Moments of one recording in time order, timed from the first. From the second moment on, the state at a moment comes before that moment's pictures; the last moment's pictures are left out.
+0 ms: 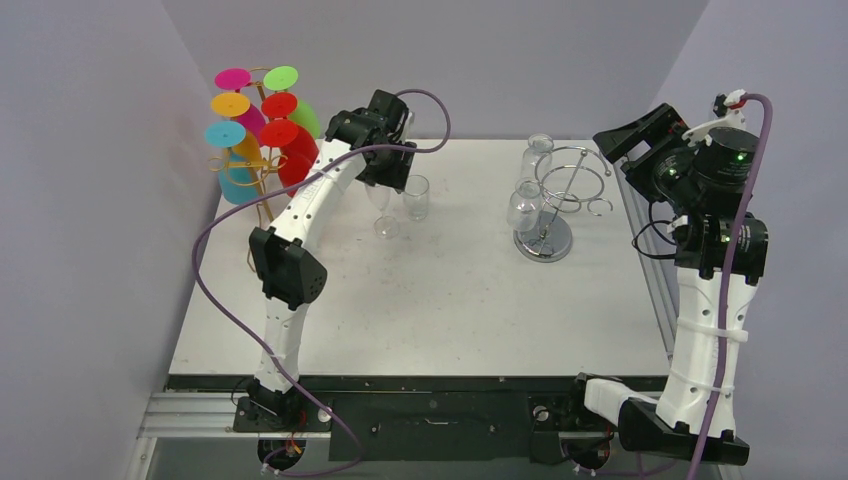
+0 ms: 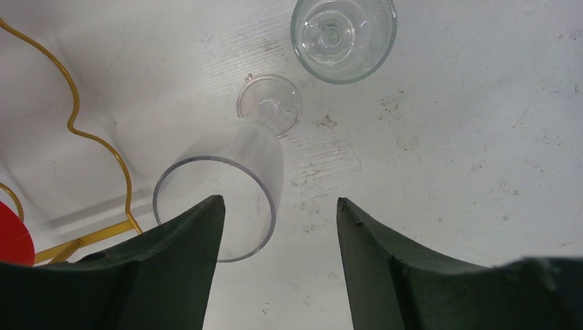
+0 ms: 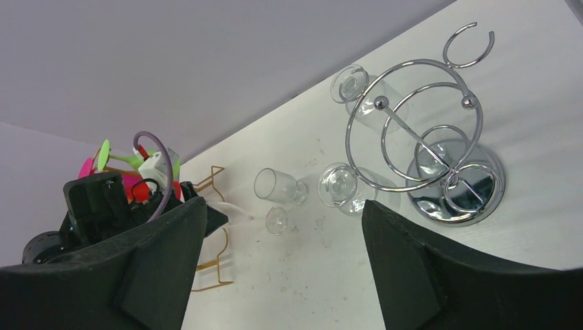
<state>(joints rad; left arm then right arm) -0.49 2.19 2.42 -1.28 -0.12 -0.17 -0.16 1.15 1.71 -0.85 -0.28 0.67</state>
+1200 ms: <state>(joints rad) -0.58 1.69 2.08 -0.86 0.05 -0.47 -0.16 1.13 1.72 -0.91 -0.25 0.63</state>
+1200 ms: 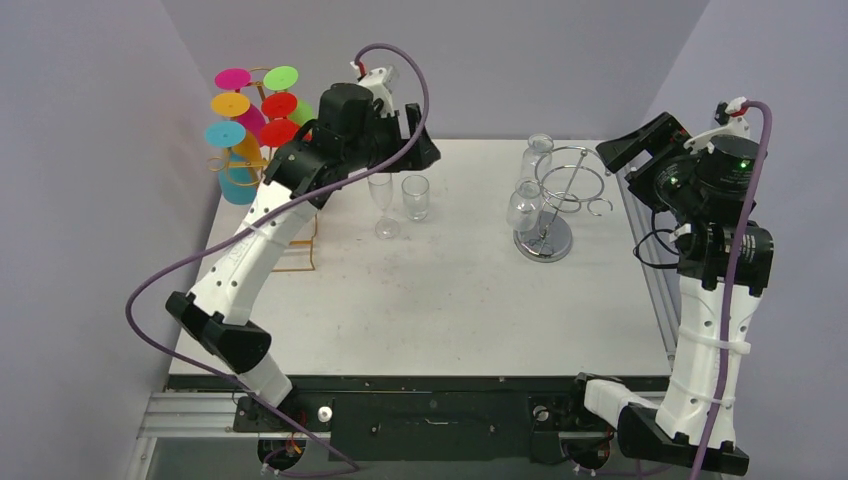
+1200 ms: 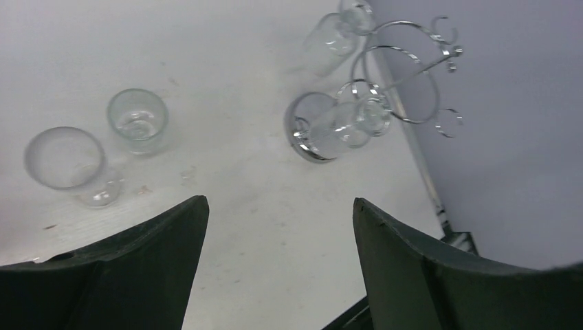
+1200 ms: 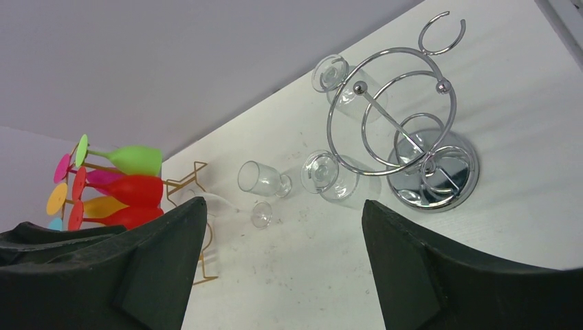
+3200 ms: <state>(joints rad) -0.87 2.01 1.66 0.12 -0.04 -1.44 -0.16 1.02 1.71 -0.99 -0.15 0.61</state>
